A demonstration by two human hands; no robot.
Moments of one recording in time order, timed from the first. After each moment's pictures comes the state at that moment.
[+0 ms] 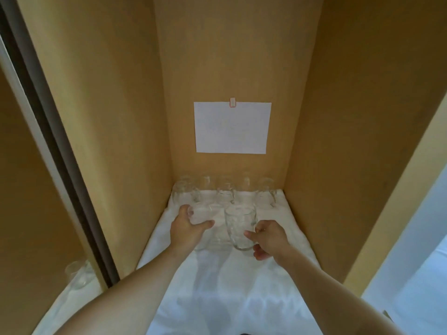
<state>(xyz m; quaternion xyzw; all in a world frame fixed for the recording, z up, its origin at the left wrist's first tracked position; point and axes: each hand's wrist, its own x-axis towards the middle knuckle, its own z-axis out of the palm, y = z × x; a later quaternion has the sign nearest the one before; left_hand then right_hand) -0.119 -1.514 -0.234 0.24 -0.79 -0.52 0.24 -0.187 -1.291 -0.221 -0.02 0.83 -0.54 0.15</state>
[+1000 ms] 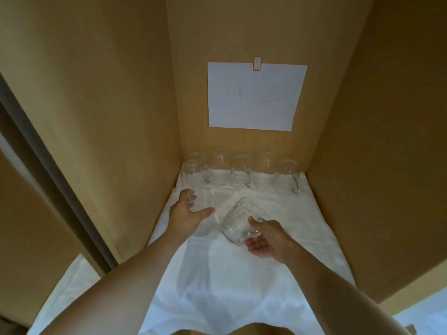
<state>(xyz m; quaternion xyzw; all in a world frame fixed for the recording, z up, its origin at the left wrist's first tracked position) -0.156 -1.579 -0.281 0.23 -0.77 -0.56 0.21 -0.227 -1.342 -0.274 0.07 0.70 -0.62 0.35</state>
